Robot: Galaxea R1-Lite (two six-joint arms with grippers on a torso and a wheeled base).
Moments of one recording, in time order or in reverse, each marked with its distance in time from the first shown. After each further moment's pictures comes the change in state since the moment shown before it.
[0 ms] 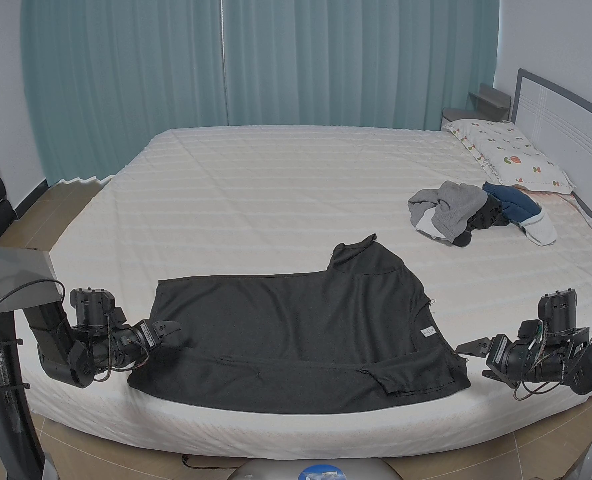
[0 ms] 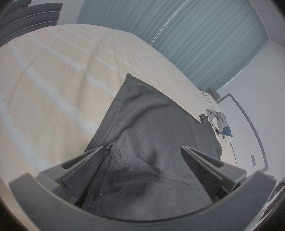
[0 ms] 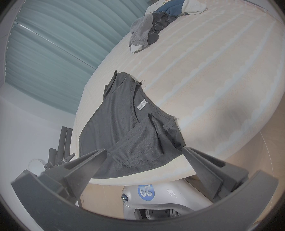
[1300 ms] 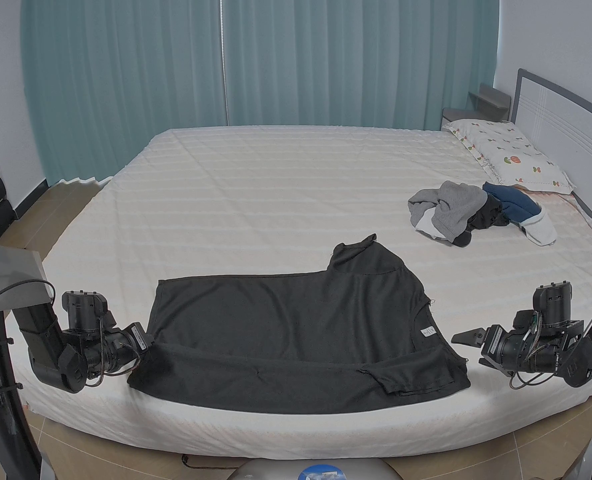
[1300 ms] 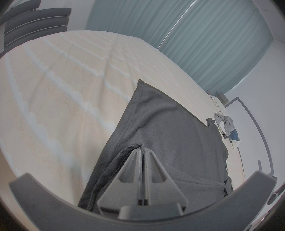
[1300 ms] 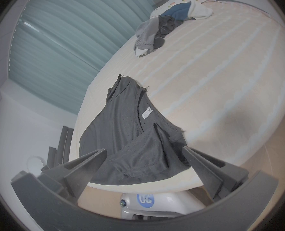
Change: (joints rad) left arm 0.006 -0.071 0.081 0.000 0.093 -0.010; right arm 0.000 0.067 -0.081 -0.026 -0.006 -0.080
